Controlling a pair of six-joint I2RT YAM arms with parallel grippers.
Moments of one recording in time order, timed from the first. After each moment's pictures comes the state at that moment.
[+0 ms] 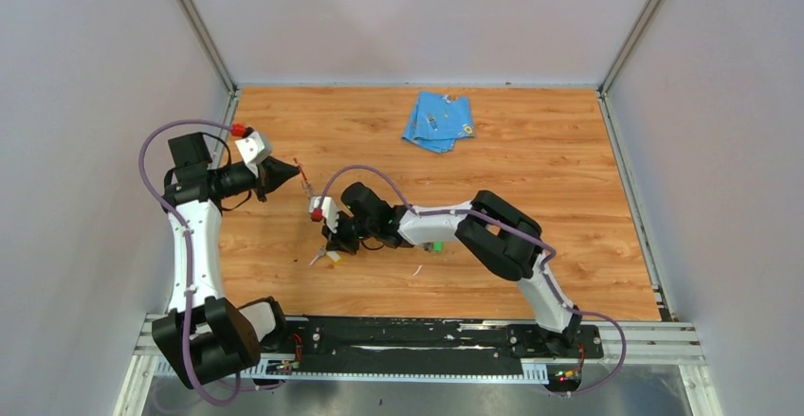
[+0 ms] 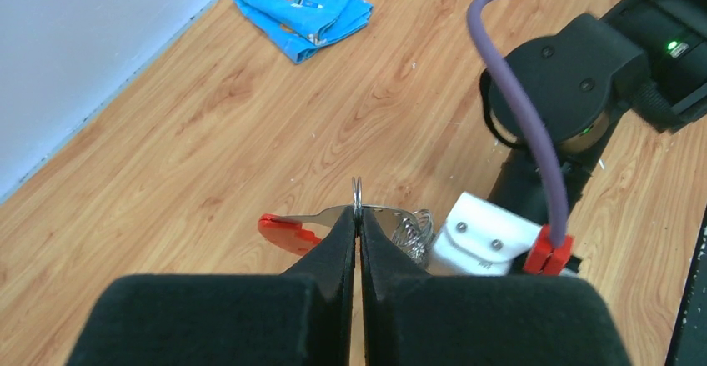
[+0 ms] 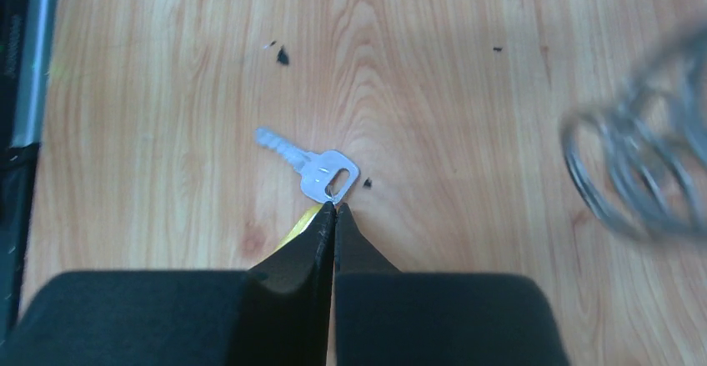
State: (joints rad) left arm 0.37 1.11 0.99 -0.69 1.27 0.91; right arm 1.07 2.18 1.39 0.23 -0.47 -0.19
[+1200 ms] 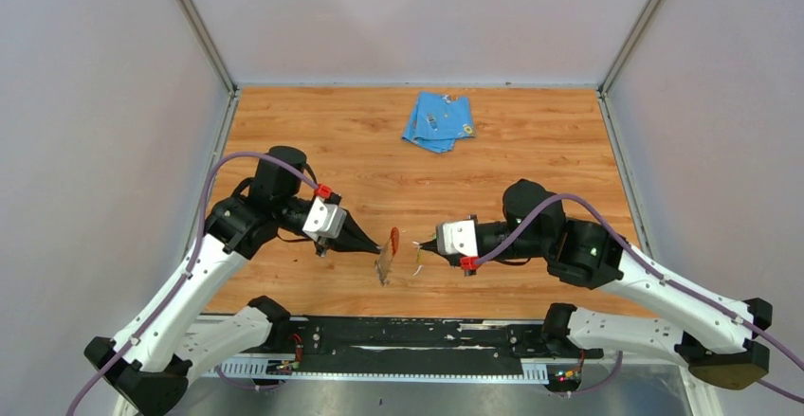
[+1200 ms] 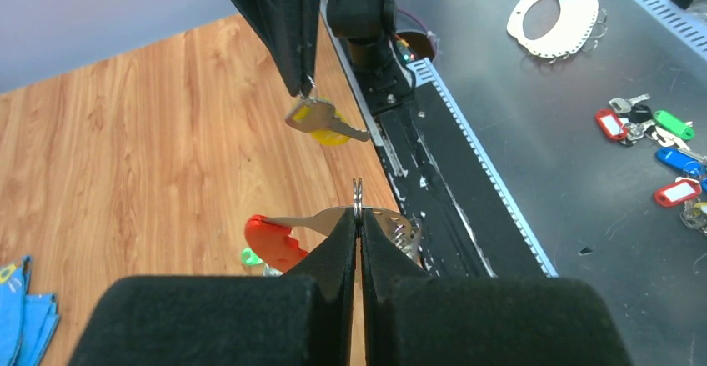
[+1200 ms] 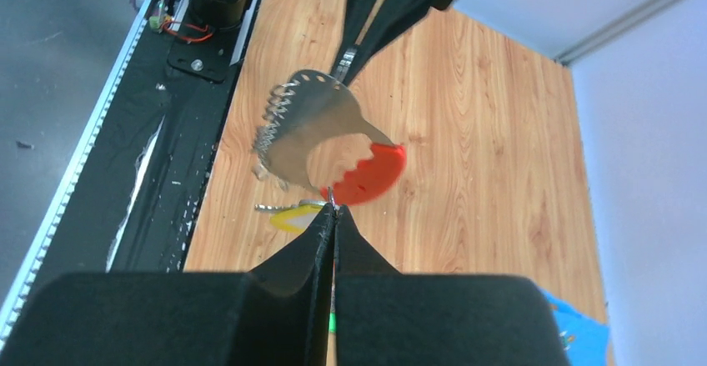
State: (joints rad) left arm -0.55 0.89 1.02 -0.75 1.24 0.76; right arm 1.10 0.86 1.05 -0.48 -0.41 -0.60
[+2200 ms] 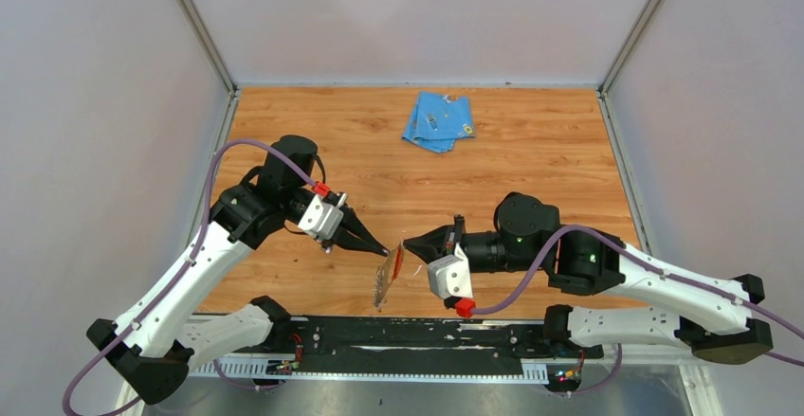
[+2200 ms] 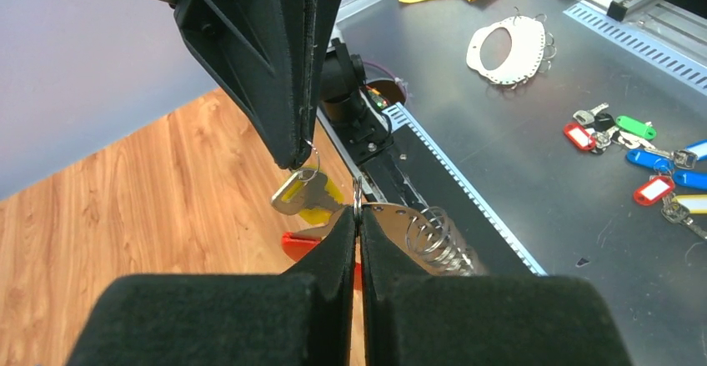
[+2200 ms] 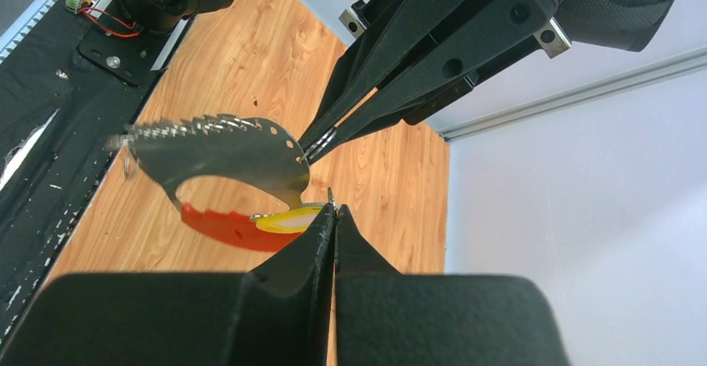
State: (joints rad) left arm -0.61 0.99 1.14 -0.76 1.38 0.84; right arm 1.30 0.91 1.14 -0.44 -0.23 -0.93
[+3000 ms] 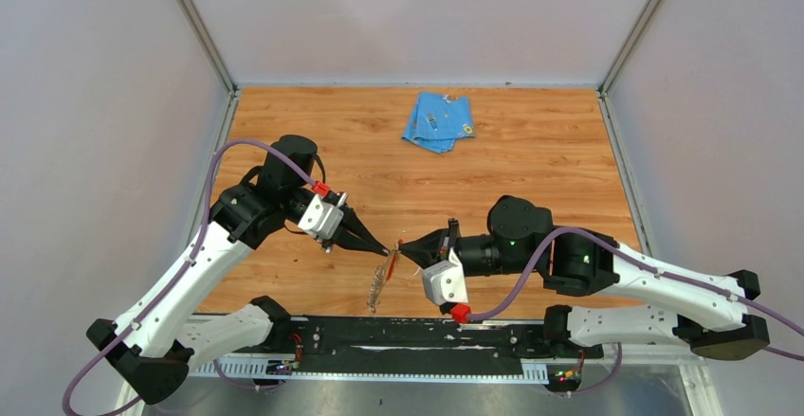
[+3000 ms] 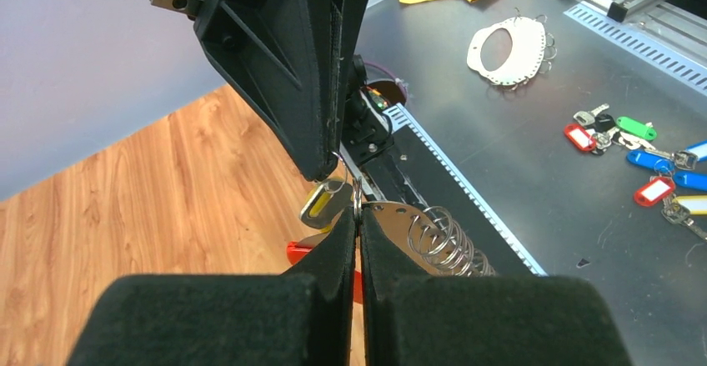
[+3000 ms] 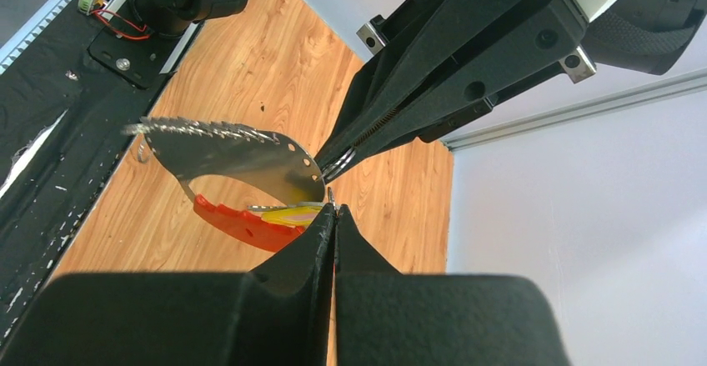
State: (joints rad) left arm -0.61 0.99 1.14 -0.75 1.38 0.84; right arm 1.34 0.93 1.14 -0.43 -0.23 -0.95
